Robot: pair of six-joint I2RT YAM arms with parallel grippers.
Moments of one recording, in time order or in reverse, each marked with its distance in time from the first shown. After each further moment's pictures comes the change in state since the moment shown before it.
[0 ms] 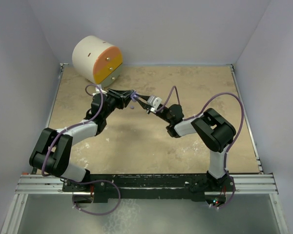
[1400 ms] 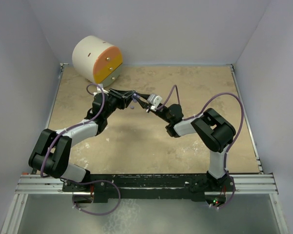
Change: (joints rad) left arm -0.024 -0.015 0.018 -0.050 -0.026 0.042; right arm 0.001 0.000 0.014 0.000 0.035 0.042
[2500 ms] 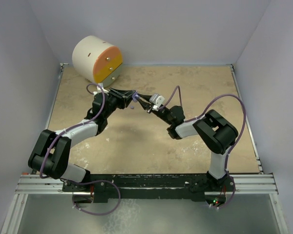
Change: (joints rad) left arm -0.006 -0.009 0.005 -0.008 -0.008 0.024; right arm 0.003 -0.036 -0.054 0.002 0.052 0.051
